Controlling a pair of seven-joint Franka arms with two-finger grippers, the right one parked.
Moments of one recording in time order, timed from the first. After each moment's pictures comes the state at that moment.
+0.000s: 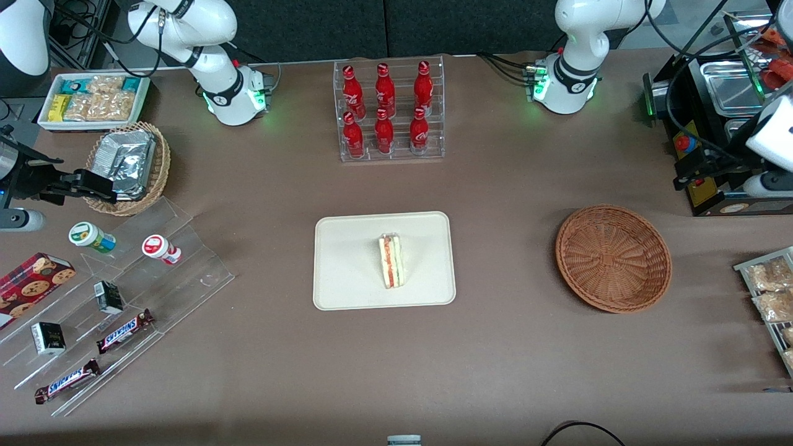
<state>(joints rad) 0.09 -0.08 -0.09 -1.70 -0.02 1.66 0.02</state>
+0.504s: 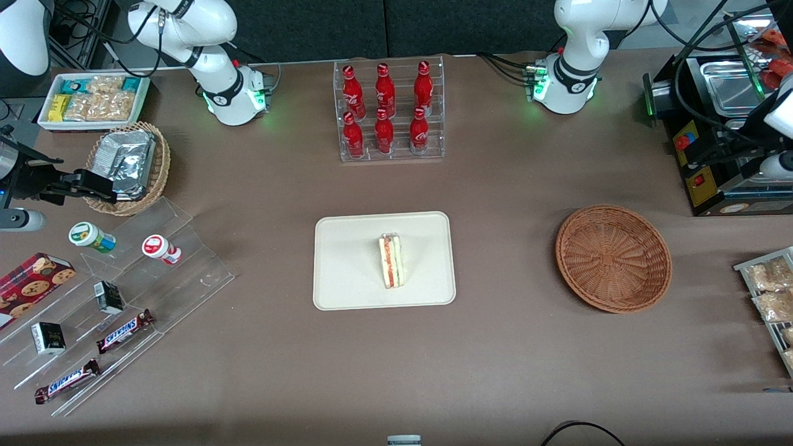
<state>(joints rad) -0.01 -0.08 0.01 -1.61 -0.01 1.57 0.02</state>
